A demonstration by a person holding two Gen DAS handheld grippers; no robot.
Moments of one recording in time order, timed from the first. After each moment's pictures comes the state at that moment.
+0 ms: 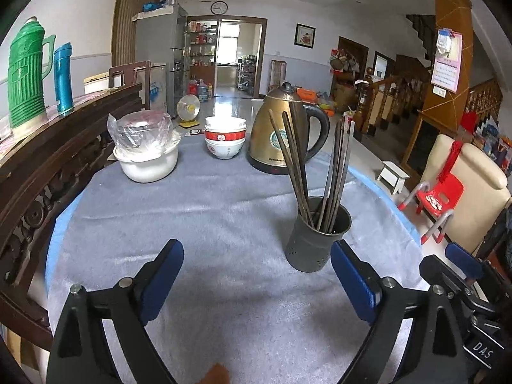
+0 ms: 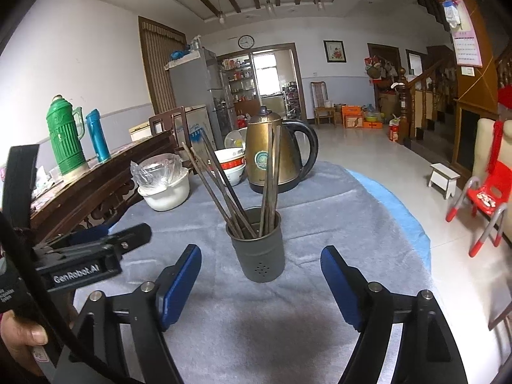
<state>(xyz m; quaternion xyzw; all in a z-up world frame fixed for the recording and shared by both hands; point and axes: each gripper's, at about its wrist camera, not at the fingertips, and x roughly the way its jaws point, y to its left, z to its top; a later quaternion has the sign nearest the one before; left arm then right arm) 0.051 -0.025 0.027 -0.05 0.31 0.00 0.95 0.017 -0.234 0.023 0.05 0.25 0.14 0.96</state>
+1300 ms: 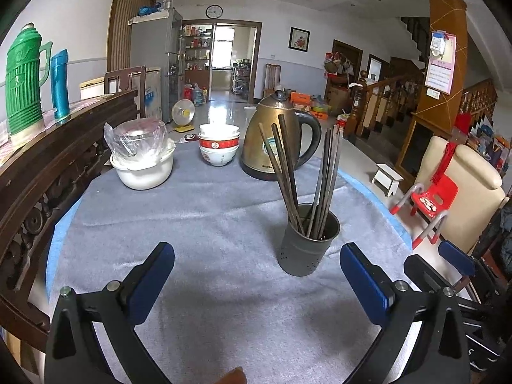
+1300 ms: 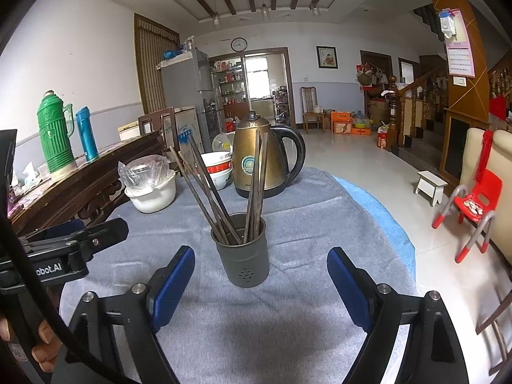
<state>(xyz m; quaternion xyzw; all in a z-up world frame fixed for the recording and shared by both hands) 0.046 -0.032 0.041 -0.05 0.30 -0.02 0.95 0.019 -0.235 0.029 0.03 0.24 0.11 0.96</state>
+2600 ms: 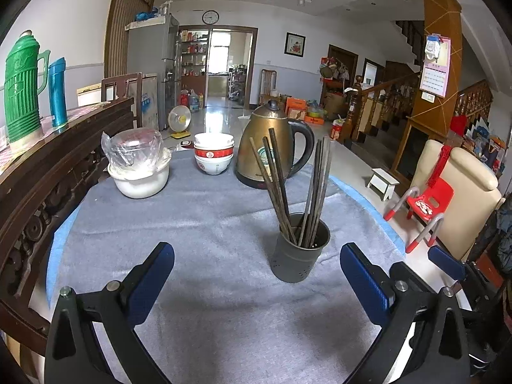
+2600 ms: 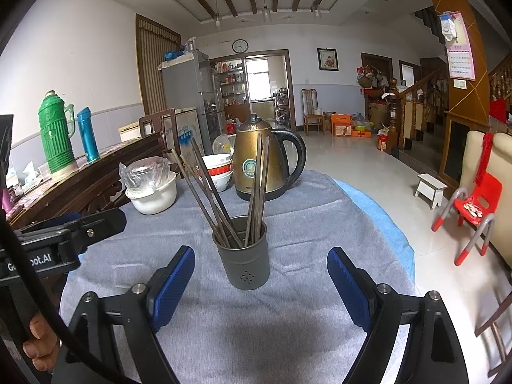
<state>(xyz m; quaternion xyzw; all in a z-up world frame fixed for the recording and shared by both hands) 0.041 -0.038 0.052 -0.05 0.29 -0.03 0.96 0.017 -0.233 0.033 0.03 0.23 0.11 0.97</state>
